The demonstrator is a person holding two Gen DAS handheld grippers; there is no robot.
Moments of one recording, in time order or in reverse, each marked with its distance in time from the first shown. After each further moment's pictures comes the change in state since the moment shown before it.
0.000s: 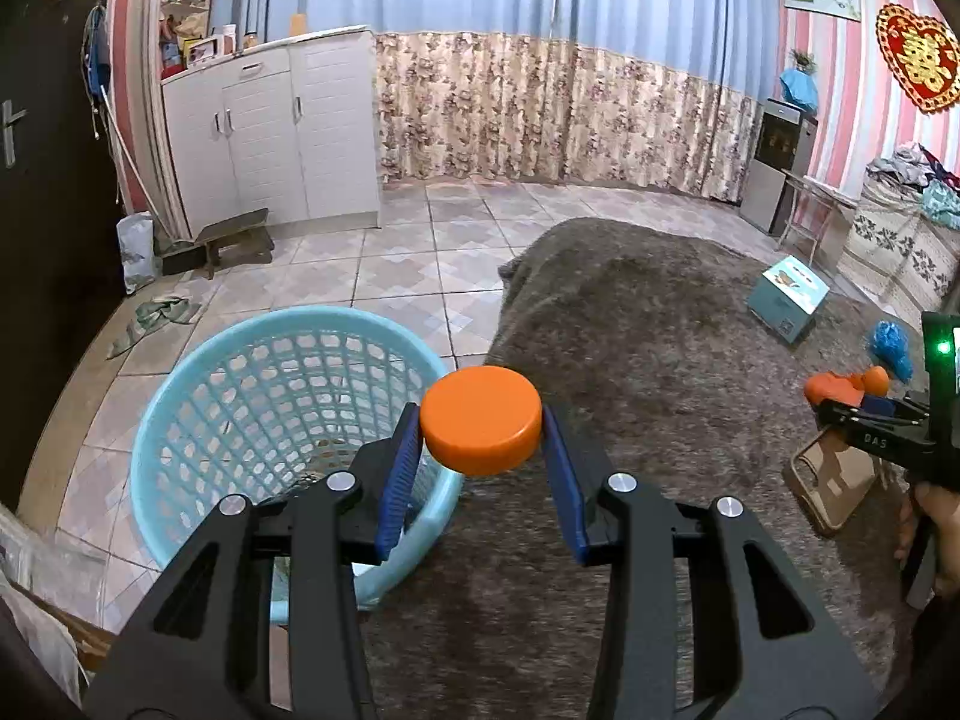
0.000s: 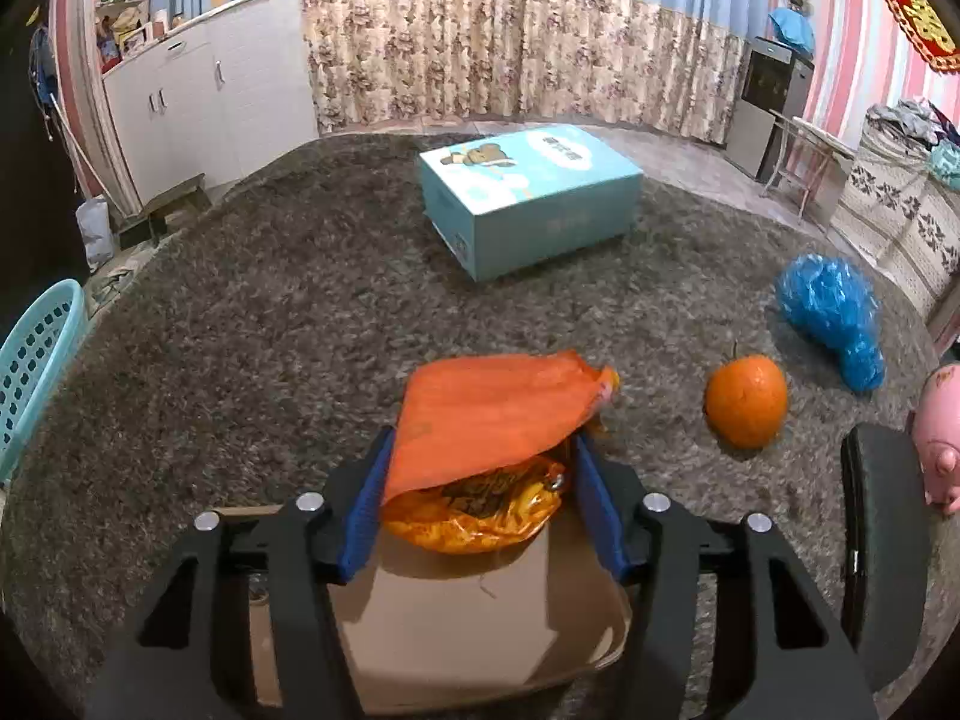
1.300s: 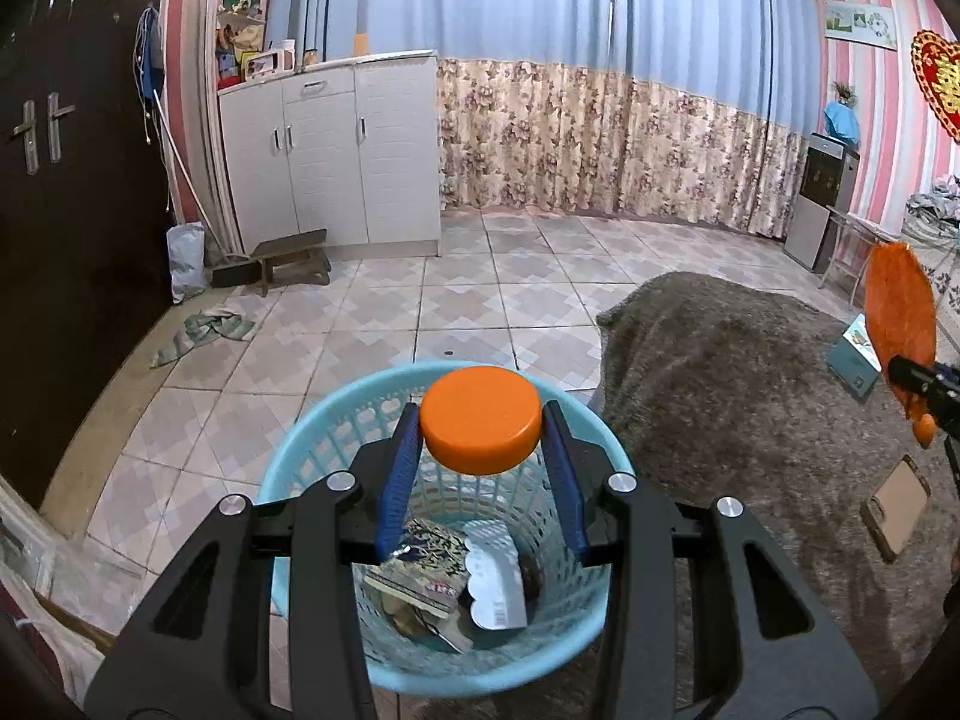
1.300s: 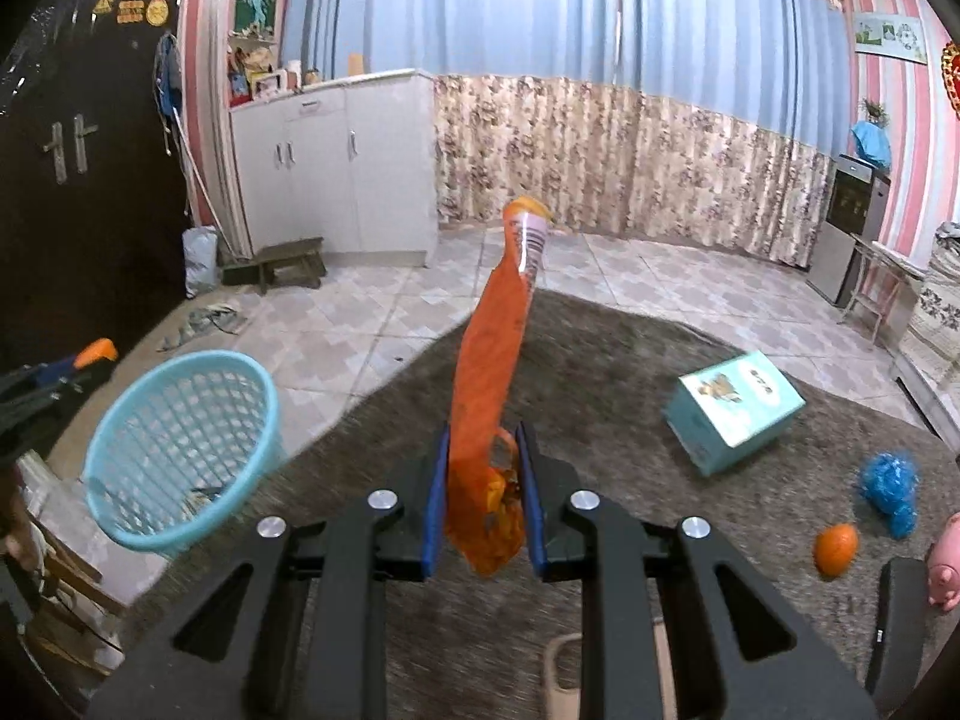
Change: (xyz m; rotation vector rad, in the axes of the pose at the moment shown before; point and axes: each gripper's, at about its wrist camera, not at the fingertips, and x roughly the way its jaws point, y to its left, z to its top) left arm 0.001 0.094 0.023 -0.040 -0.069 0.097; right arm -0.096 0.147 0.050 -0.148 -0.254 0.200
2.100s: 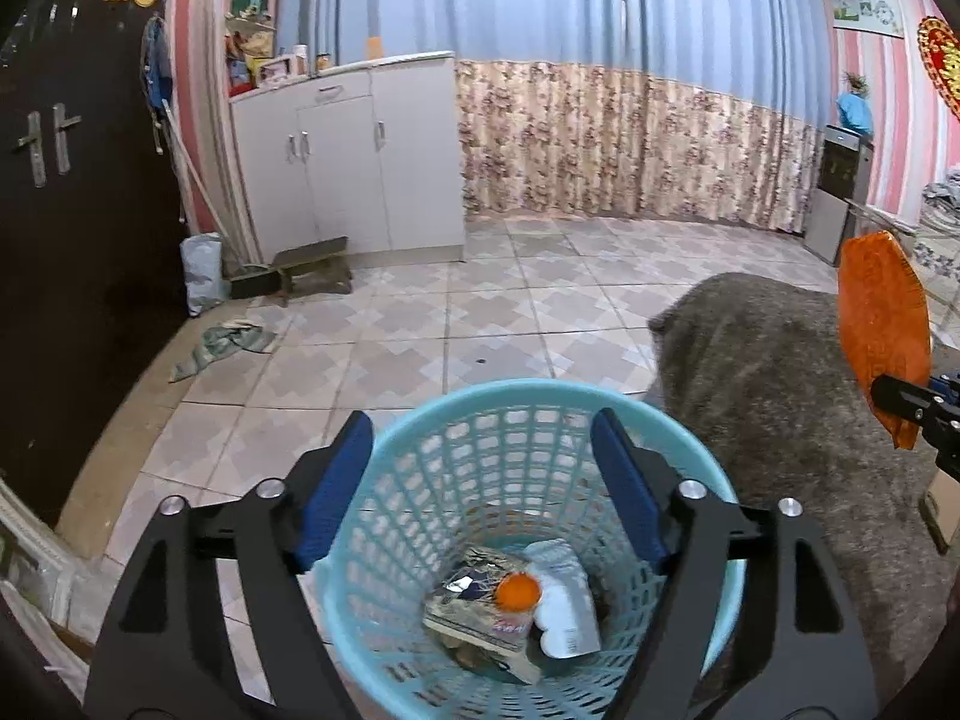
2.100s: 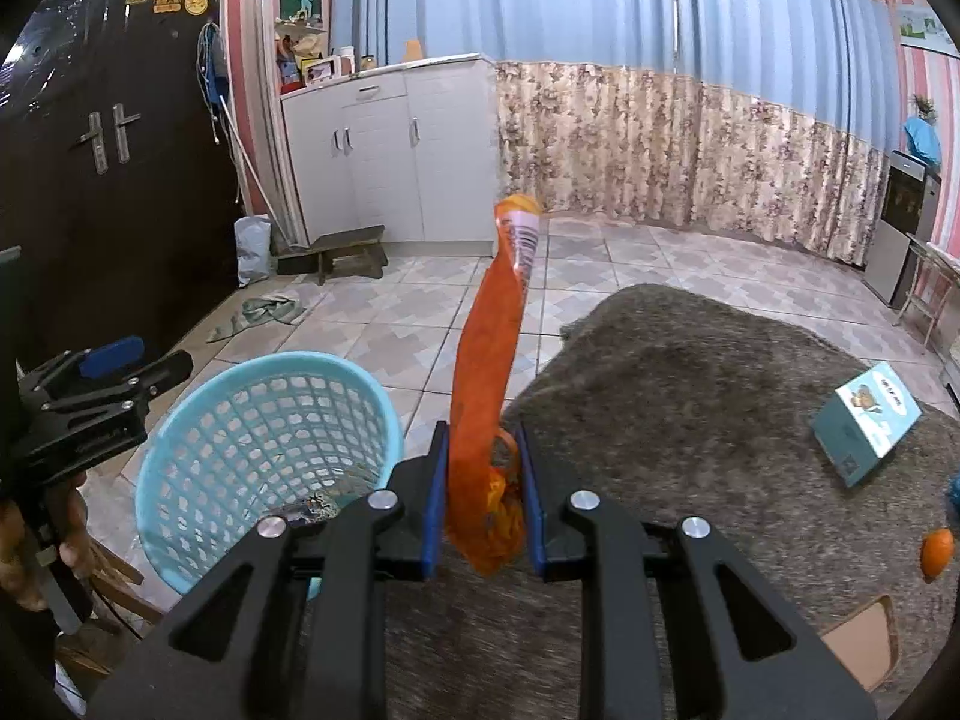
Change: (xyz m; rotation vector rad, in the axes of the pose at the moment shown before) left arm 0.031 0.040 0.007 0.017 -0.016 0.065; right arm 0.046 0.088 -0.001 -0.018 0.034 0.128
